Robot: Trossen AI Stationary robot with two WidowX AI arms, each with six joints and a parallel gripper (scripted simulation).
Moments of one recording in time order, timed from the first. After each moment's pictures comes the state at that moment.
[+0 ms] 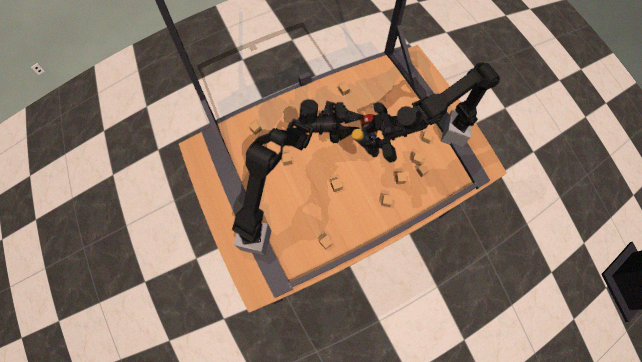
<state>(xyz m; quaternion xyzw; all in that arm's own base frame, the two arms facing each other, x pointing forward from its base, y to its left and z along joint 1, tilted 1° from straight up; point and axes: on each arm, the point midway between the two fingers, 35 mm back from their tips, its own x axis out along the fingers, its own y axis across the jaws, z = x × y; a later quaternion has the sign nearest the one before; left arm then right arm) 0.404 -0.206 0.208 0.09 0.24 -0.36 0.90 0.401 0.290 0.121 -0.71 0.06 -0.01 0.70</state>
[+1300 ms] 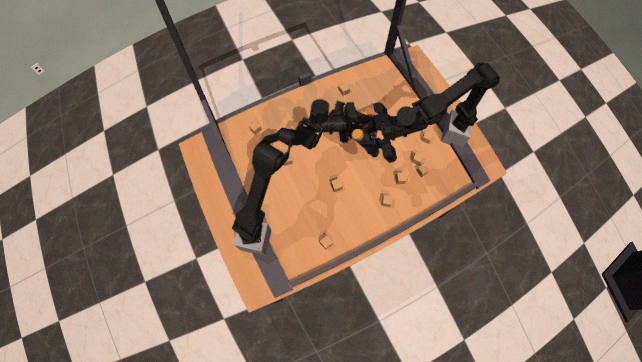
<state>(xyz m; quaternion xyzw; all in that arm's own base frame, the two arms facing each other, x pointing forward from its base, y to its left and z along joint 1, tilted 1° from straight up) 0.404 -0.206 0.207 0.09 0.24 -0.36 0.90 0.436 0.286 0.118 -0.71 0.06 -0.01 0.70</state>
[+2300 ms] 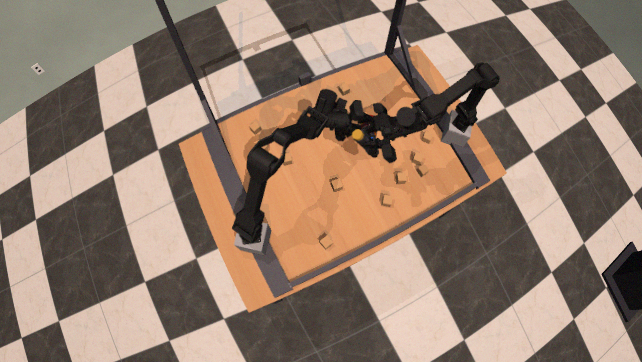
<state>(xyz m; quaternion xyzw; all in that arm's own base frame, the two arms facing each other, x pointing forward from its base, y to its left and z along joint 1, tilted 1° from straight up) 0.404 -0.206 0.205 0.10 0.24 -0.36 0.89 0.436 0.286 0.121 -0.70 0.14 0.08 0.70</state>
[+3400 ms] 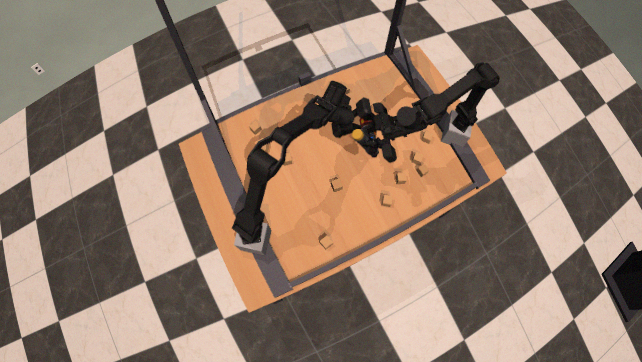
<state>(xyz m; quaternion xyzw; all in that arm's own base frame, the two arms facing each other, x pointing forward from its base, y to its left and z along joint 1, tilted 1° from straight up) 0.404 -0.206 0.208 0.09 0.24 -0.36 0.90 0.437 0.287 0.130 -0.68 0.22 0.16 0.68</state>
